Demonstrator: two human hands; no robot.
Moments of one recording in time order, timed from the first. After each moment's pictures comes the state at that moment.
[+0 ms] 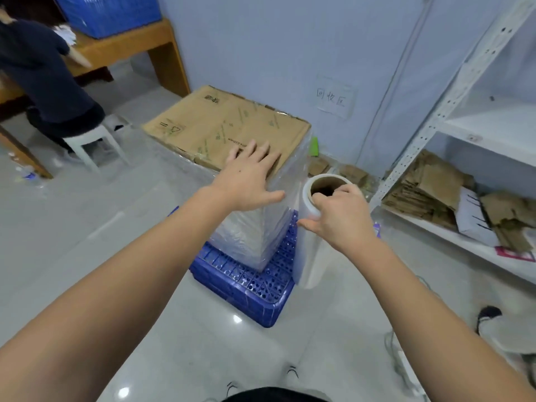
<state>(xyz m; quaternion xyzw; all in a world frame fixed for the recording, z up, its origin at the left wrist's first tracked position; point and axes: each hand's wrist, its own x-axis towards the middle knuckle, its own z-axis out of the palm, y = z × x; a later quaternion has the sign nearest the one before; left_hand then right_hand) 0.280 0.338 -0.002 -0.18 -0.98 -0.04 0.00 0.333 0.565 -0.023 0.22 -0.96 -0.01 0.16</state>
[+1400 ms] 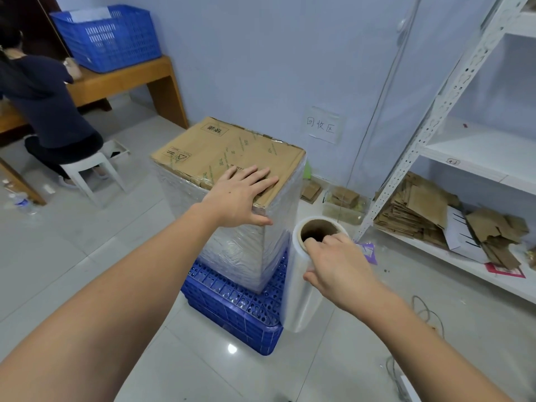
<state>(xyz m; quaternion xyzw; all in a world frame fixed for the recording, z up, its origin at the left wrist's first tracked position) 0.265 0.303 -0.012 -0.27 -0.96 0.04 0.04 0.407 0.553 0.012 0.26 -0.96 -0.04 0.04</state>
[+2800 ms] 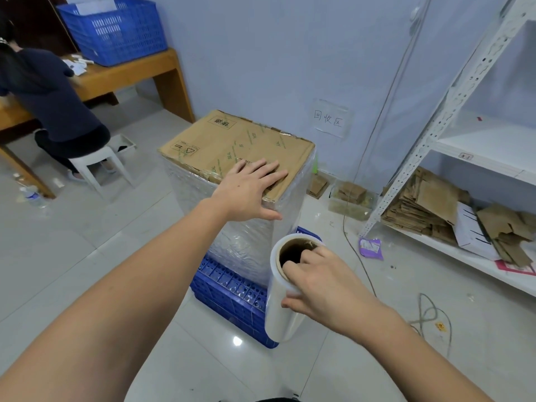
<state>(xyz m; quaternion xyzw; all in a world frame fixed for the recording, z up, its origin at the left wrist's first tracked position) 0.265 0.304 -0.012 -0.26 -0.96 0.02 0.04 0.432 0.521 0.004 0.37 -0.93 -0.01 0.05</state>
